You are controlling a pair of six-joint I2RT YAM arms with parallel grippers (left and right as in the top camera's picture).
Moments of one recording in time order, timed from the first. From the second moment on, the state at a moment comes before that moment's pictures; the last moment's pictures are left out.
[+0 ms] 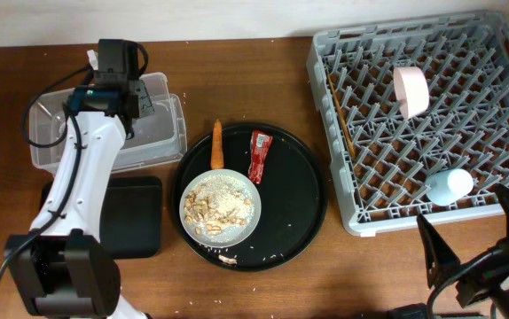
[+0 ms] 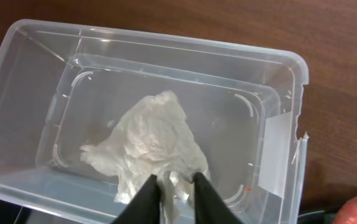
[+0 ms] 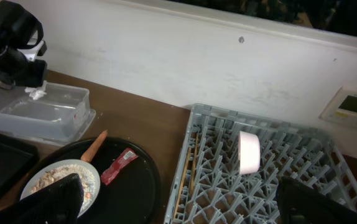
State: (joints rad) left arm -0.06 1.78 1.59 -0.80 -0.35 -0.32; right arm 0.18 0.66 1.58 -1.18 -0.10 -0.14
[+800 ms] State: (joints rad) left arm -0.65 2.17 1.68 -0.92 -0.18 -0.26; right arm 0.18 0.66 1.58 -1.18 -0.10 -0.14
